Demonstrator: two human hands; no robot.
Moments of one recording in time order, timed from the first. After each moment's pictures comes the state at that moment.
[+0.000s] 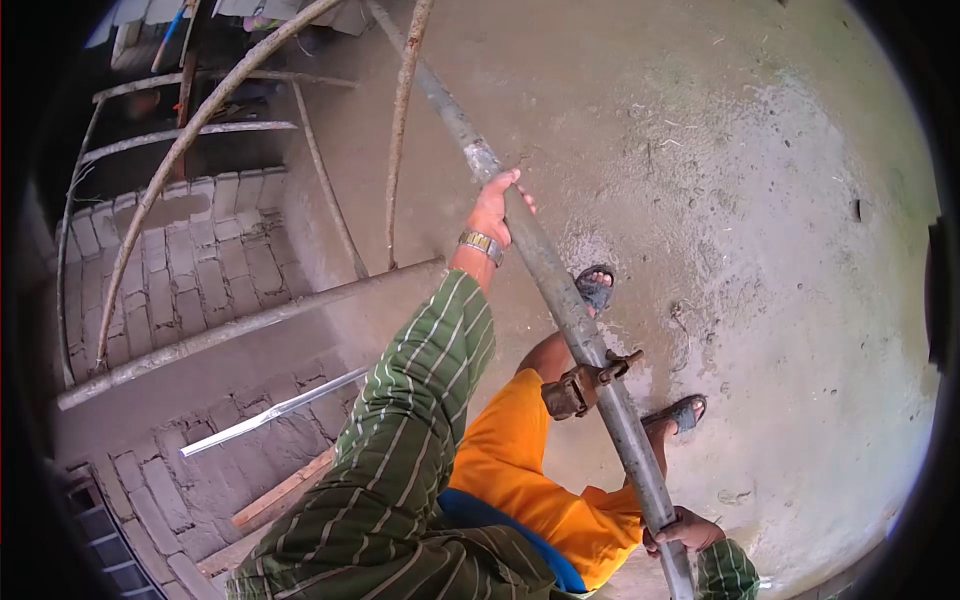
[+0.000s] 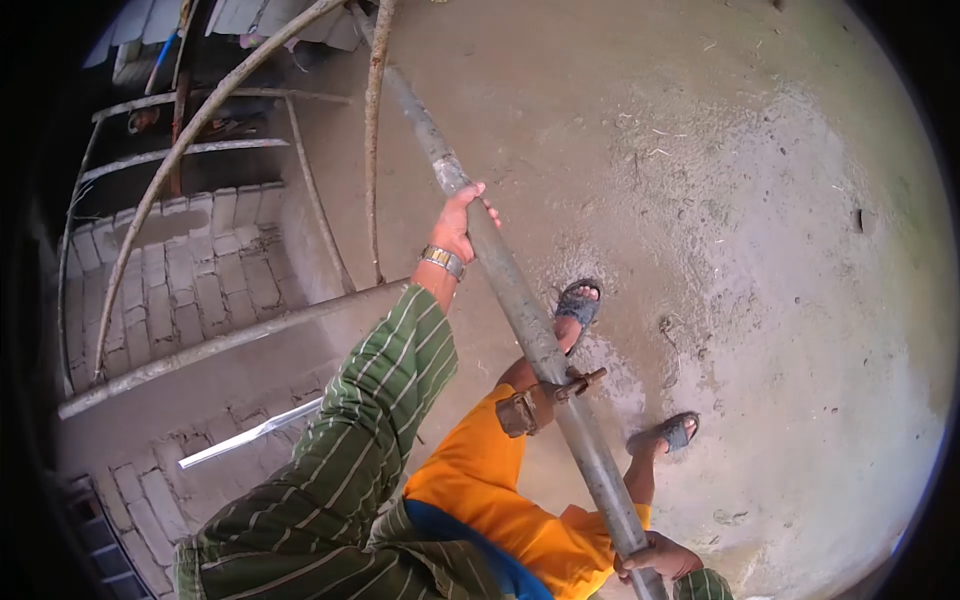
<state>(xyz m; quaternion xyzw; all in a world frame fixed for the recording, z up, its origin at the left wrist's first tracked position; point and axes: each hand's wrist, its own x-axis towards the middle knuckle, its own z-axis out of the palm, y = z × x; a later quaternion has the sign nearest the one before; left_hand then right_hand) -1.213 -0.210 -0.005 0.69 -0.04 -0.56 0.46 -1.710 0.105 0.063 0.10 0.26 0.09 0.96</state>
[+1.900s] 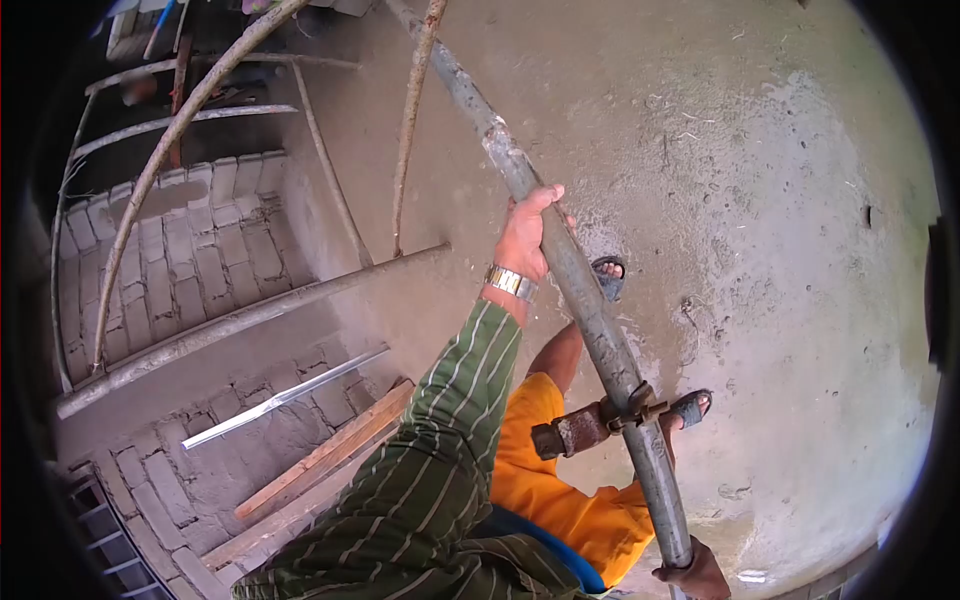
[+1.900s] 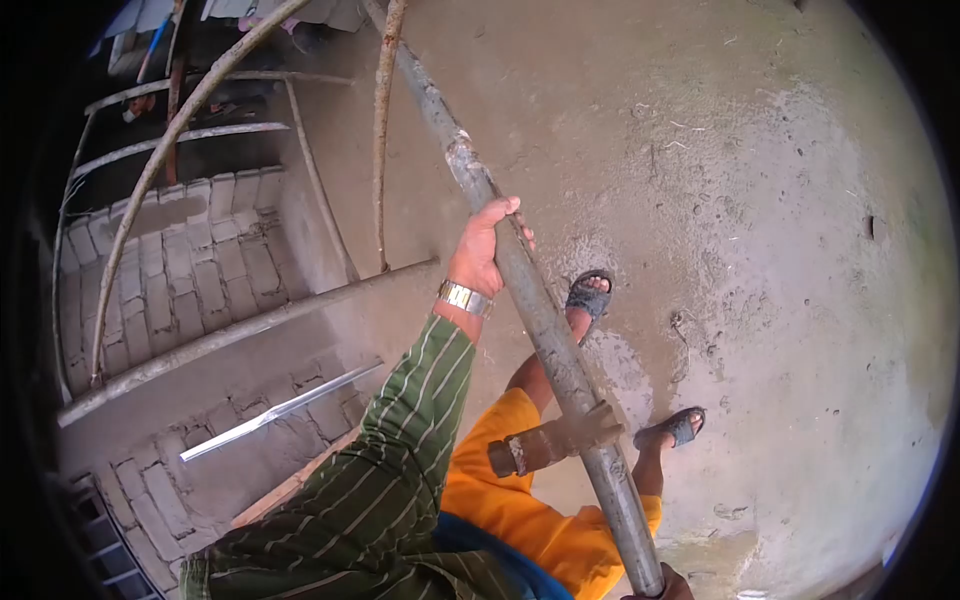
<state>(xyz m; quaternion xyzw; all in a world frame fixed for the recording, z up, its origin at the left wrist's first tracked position) -1.254 -0.178 0.028 0.63 -0.02 -0.60 0.50 -1.713 0.114 0.172 -0.22 0.56 0.06 0.79</state>
